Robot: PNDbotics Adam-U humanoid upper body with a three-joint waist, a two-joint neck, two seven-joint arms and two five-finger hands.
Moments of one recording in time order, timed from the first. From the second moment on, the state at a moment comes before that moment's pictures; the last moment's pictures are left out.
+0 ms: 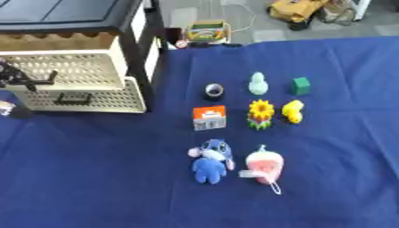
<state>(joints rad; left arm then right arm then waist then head) -0.85 0.87 -0.26 -1.44 -0.55 -0.09 -0.91 -0.38 -0.62 -0.12 -1.99 0.27 0.00 -0.48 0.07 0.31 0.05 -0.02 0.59</state>
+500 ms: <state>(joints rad) -0.77 0.93 -0.26 -1.54 -0.54 -0.07 -0.91 -0.39 -0.62 -0.12 -1.99 0.27 0.00 -0.48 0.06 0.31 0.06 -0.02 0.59</state>
